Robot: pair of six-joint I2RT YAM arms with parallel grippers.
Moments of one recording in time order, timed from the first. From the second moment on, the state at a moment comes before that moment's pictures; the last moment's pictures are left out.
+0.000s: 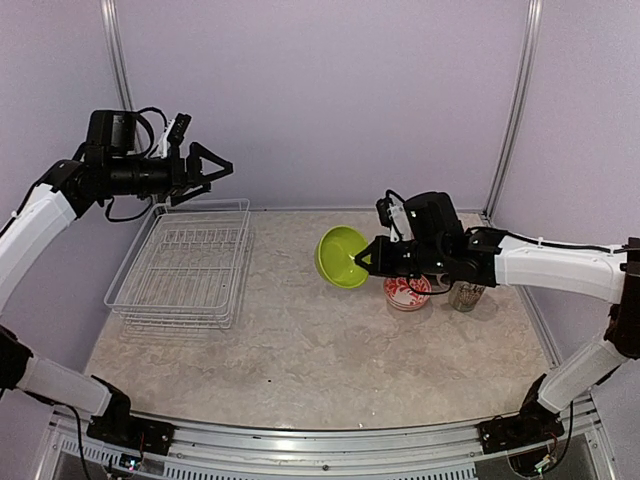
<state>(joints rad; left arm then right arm) -0.35 1.30 1.47 -0.60 0.58 -0.44 0.81 1.49 1.08 -0.09 -0.09 0.65</state>
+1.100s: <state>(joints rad) -0.16 1.11 1.27 -0.55 0.47 -0.34 0.48 1.80 1.55 -0.98 0.26 0.21</state>
